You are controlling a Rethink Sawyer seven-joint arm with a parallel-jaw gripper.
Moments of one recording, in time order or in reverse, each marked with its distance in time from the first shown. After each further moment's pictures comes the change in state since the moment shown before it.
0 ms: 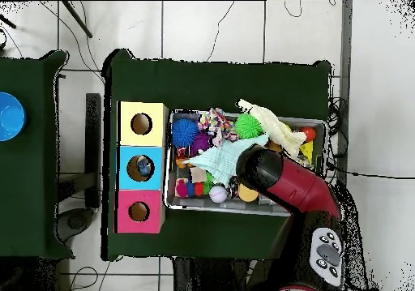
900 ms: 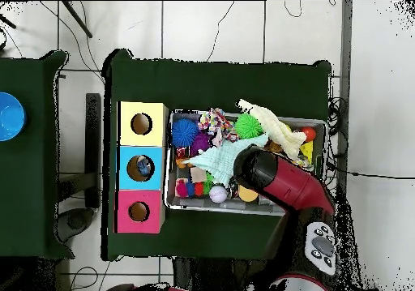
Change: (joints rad) arm 0.000 0.037 0.012 0.000 0.000 -0.051 0.000
